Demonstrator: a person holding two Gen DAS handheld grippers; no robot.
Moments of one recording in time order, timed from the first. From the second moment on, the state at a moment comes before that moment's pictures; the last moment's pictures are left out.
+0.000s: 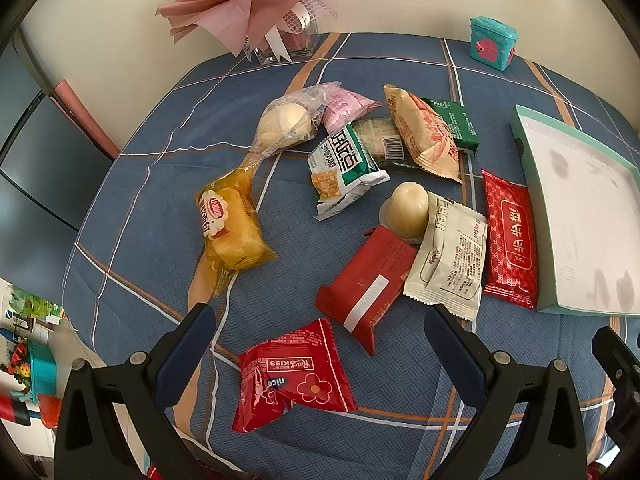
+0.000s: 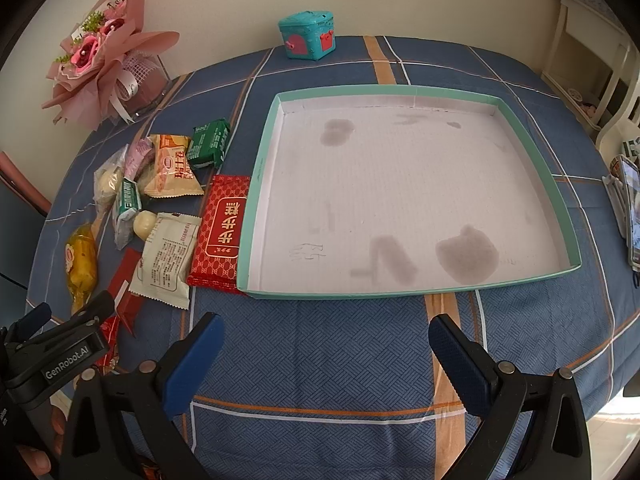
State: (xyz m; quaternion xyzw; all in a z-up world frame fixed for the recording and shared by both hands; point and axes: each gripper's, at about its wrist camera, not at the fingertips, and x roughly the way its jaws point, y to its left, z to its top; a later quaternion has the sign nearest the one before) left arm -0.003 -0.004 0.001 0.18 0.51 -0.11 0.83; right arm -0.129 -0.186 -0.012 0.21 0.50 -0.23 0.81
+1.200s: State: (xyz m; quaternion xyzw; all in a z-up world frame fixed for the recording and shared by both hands) left arm 0.023 0.078 -0.024 0.06 0.61 -0.14 0.78; right arm -0.054 -0.118 -0.012 0.26 0.49 -0.13 0.82
